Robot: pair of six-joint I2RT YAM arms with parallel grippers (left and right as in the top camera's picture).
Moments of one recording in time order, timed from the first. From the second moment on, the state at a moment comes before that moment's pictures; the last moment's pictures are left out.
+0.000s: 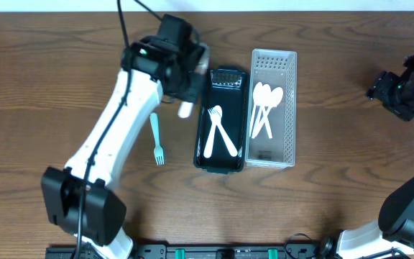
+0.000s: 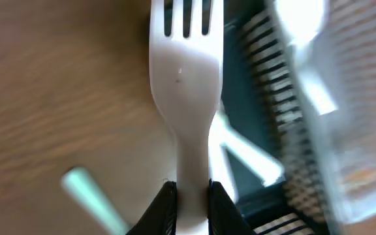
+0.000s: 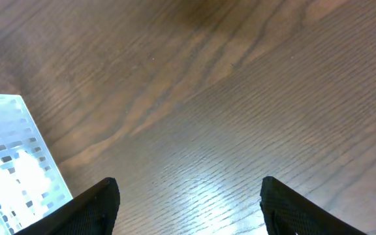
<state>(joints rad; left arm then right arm) -0.42 1.79 1.71 -1.06 0.18 0.00 -0.39 1.73 1.47 -0.94 -0.11 0.24</state>
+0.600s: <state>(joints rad) -0.44 1.90 1.68 -1.06 0.17 -0.17 -0.39 1.73 1.47 -0.94 -0.11 0.24</state>
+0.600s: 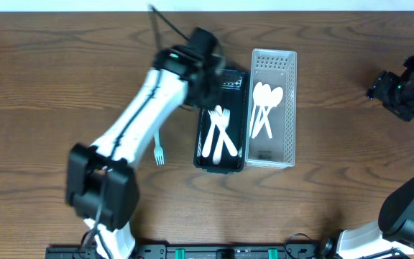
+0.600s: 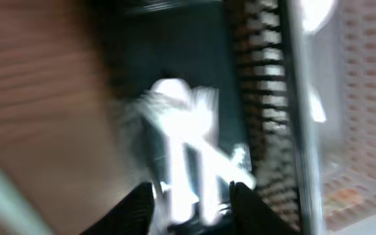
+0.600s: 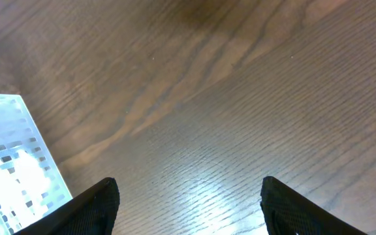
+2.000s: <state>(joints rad) -0.16 2.09 1.40 -1.13 0.04 -0.29 -0.39 1.73 1.47 -0.93 -0.11 0.24</state>
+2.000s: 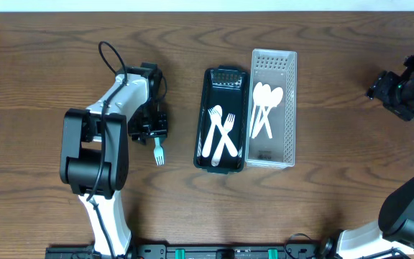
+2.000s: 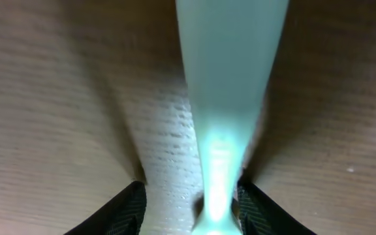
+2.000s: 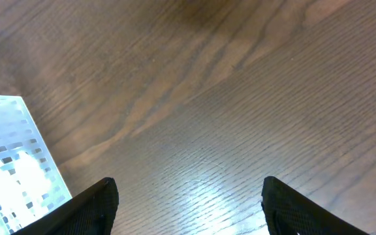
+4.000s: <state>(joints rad) -0.60 1.80 1.61 -1.02 0.13 -0.22 -0.39 1.73 1.47 -0.94 -0.11 0.24</state>
